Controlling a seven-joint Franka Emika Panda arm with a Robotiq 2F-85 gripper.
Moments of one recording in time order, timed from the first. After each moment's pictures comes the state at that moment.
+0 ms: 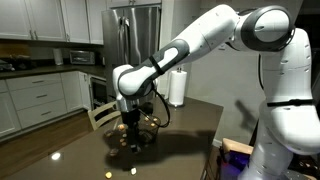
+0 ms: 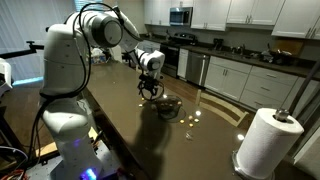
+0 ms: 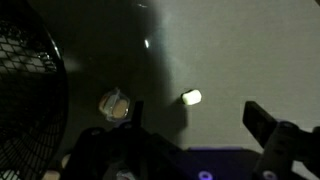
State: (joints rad) arm 0.12 0.32 0.14 -1.99 0.16 2.03 -0.35
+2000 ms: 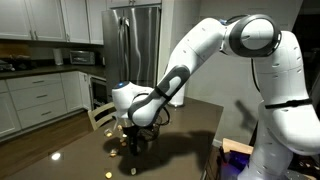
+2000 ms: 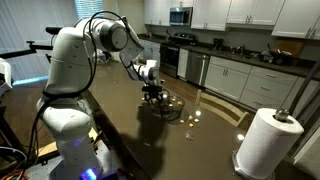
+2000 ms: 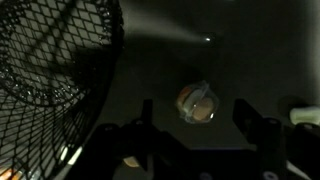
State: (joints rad) arm 0.16 0.41 0.10 -2.06 -0.25 2.34 -0.19
